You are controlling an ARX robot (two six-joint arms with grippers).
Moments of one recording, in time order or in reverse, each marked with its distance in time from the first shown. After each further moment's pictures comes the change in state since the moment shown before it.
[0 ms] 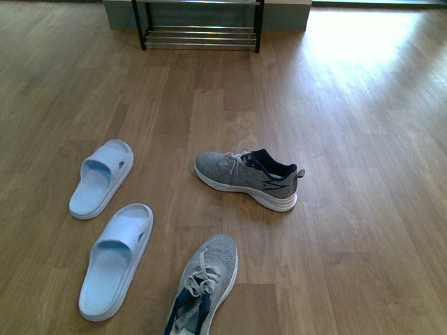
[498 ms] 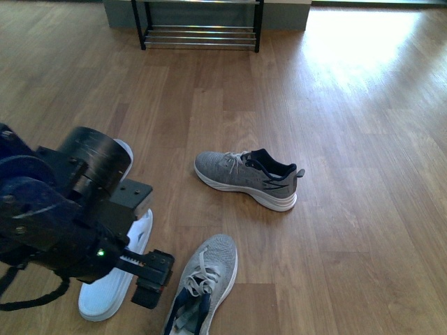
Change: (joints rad) left arm -0.072 0.961 0.433 0.165 0.229 0.317; right arm 0.000 0.000 0.000 0.000 0.000 0.000
